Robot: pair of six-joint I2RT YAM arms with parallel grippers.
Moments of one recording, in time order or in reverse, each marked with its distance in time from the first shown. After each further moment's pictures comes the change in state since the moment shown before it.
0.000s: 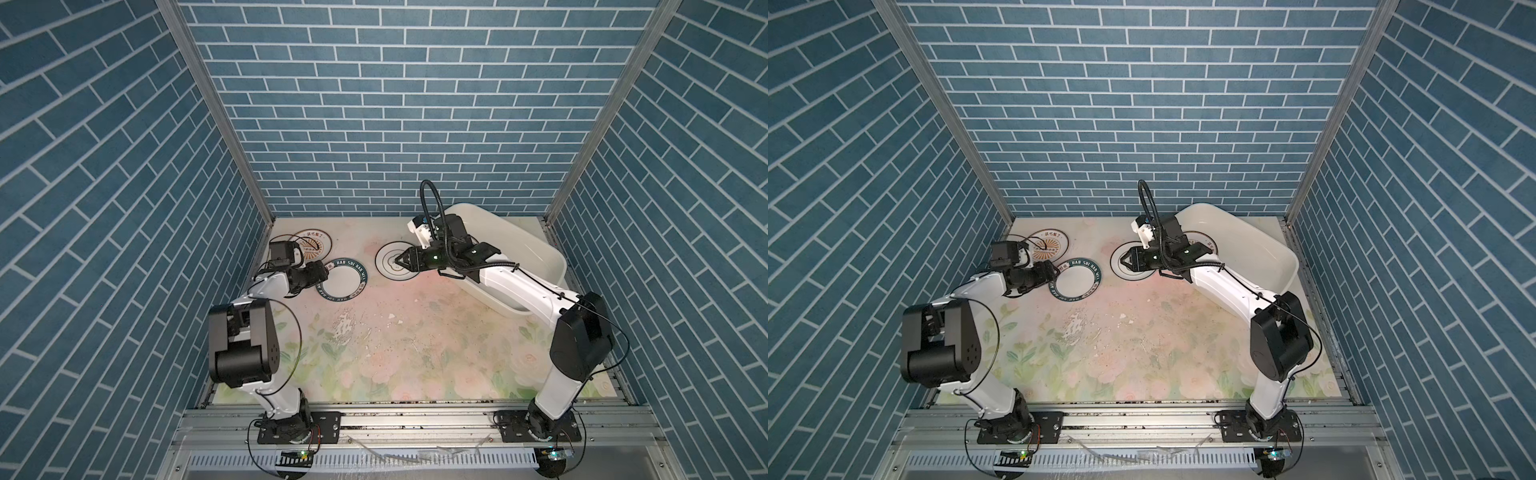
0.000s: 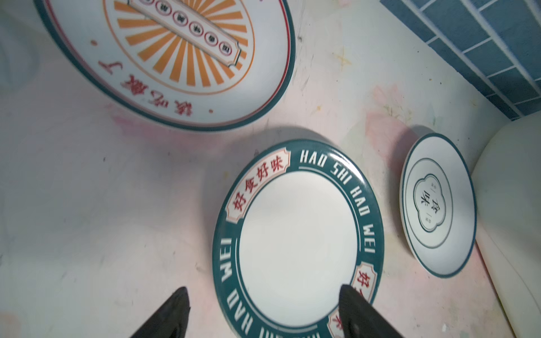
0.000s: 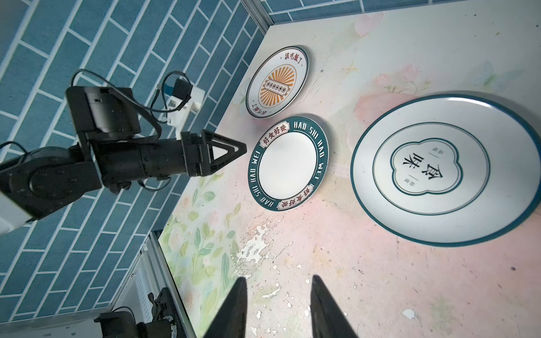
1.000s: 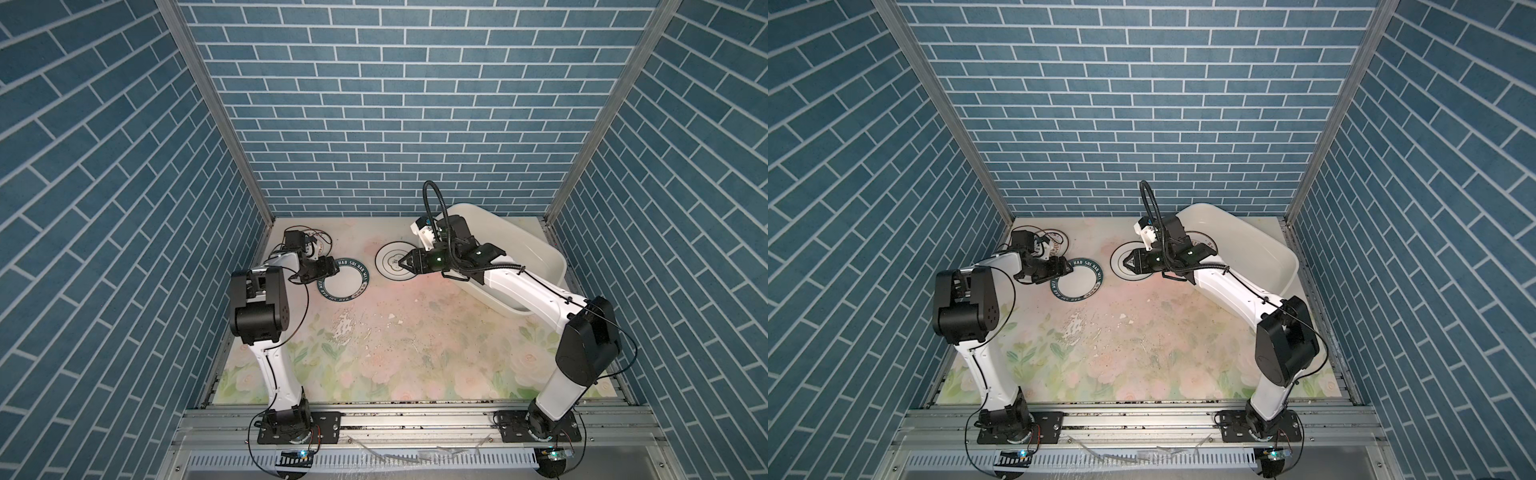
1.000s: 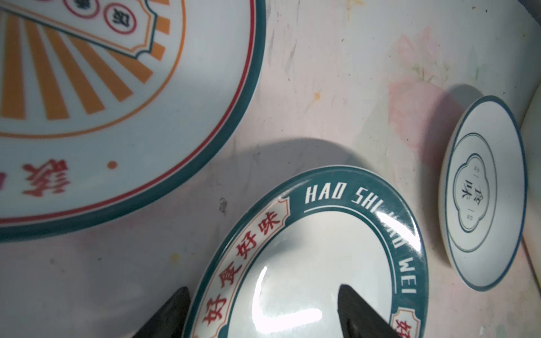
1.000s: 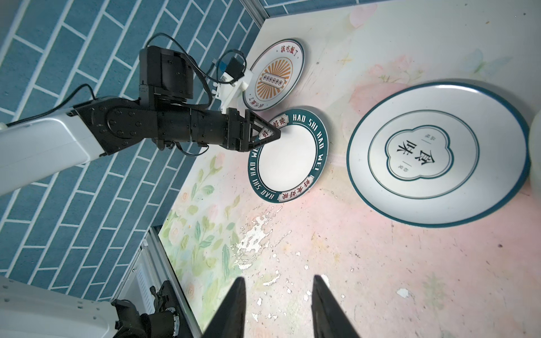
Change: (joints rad) left arm -0.039 0.303 0.278 -0.145 0.080 0.137; right arm -0.005 -0.042 -0.021 -0.060 0.010 0.005
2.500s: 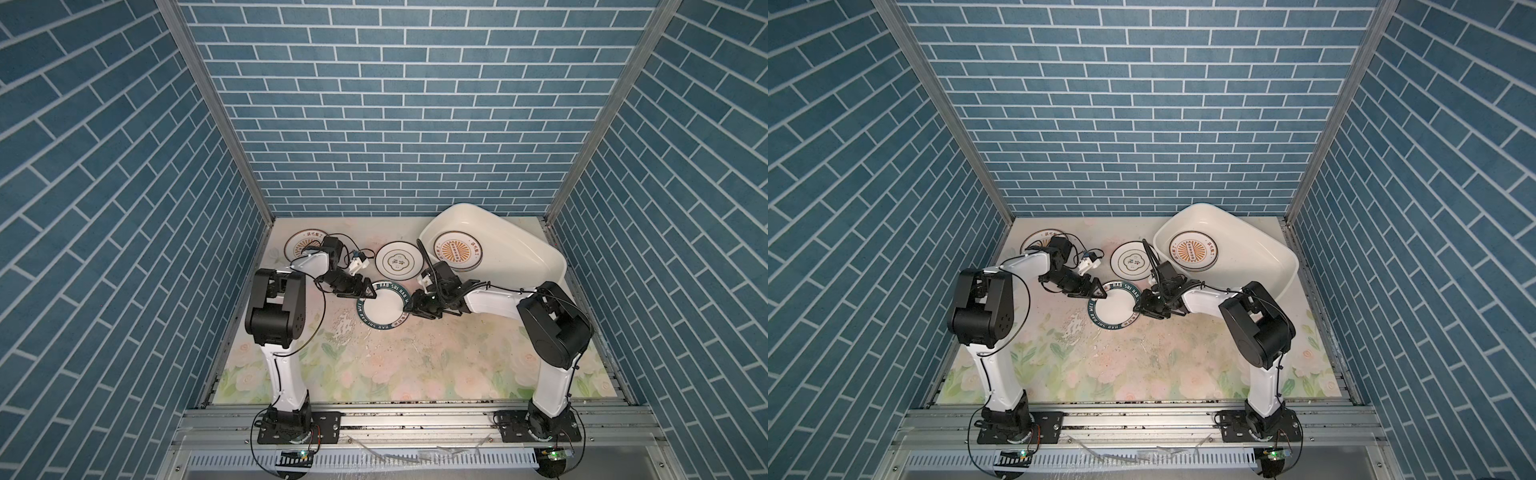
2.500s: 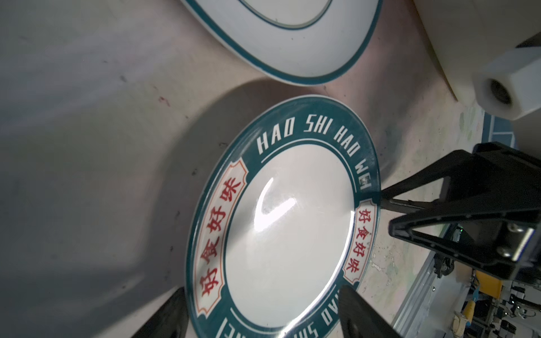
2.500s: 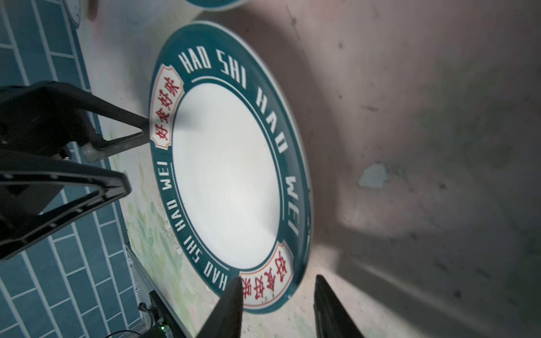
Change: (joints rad) left arm -0.265 -0.040 0.000 -0.385 0.238 0.323; right arm 0.034 0.167 -0.402 0.261 -0.005 0.395
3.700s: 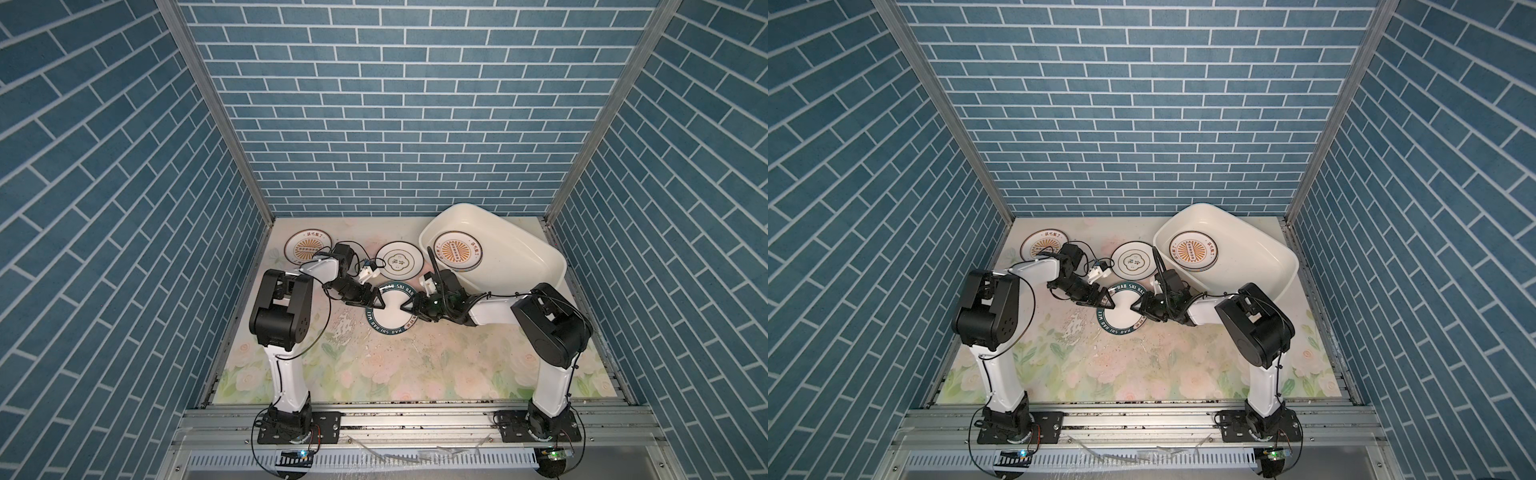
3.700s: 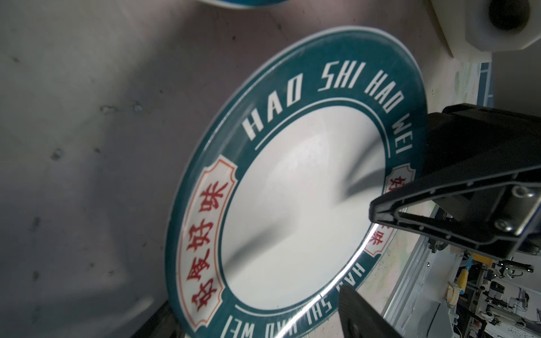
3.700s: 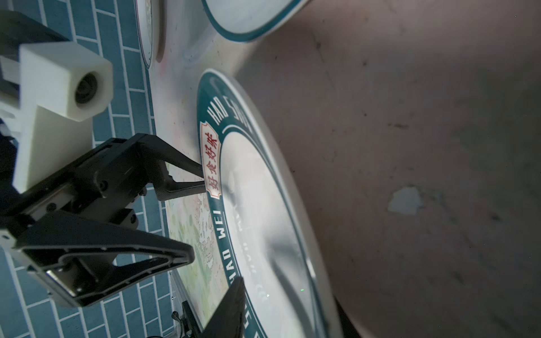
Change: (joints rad) left arm -0.066 -0.010 -0.061 0.027 0.029 0.005; right arm -0.002 0.006 -0.159 0.433 -0.057 0.154
